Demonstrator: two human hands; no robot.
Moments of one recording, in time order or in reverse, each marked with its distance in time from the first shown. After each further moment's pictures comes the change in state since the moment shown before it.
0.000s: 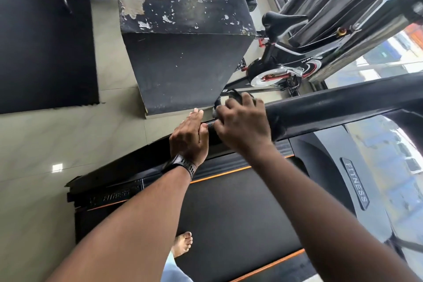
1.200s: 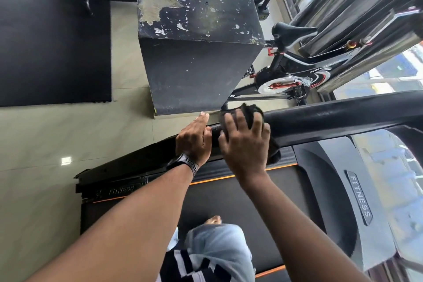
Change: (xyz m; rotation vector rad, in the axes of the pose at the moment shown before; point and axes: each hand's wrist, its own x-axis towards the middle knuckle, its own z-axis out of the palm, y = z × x) left_hand -0.002 0.003 -0.006 0.031 -0.054 0.003; right_hand -0.040 -0.013 0.012 0.015 0.120 0.139
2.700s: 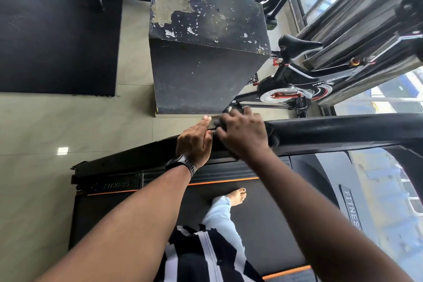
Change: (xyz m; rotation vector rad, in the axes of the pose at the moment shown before) left_hand 0.000 -0.001 -0.001 0.009 -0.023 0.014; right_hand 0.058 0.009 -0.019 0.009 -0.254 -0.230
